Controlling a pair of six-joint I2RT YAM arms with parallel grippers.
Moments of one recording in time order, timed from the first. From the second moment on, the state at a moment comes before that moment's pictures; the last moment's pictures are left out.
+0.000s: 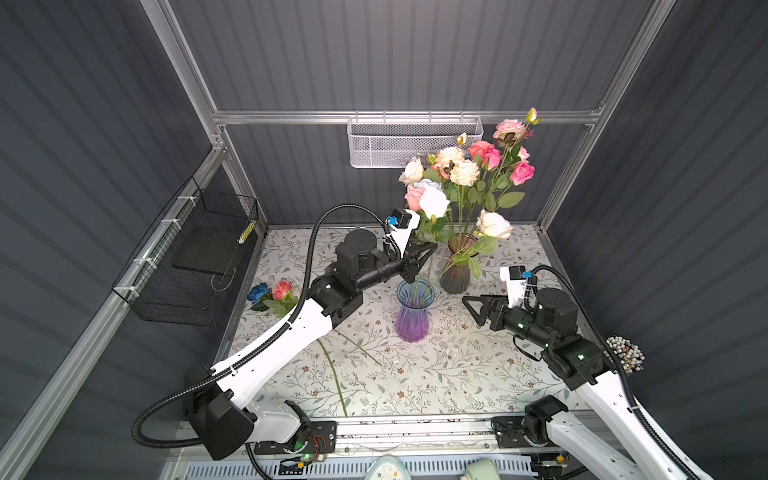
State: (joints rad) left arm -0.77 1.35 1.29 0.01 0.30 -0.14; right arm 0.37 0.71 0.69 -0.33 -0.36 0.50
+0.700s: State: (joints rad) left arm -0.77 1.26 1.29 -0.11 0.24 -0.11; right arm 0.37 0.71 0.69 -0.32 -0.36 0.50
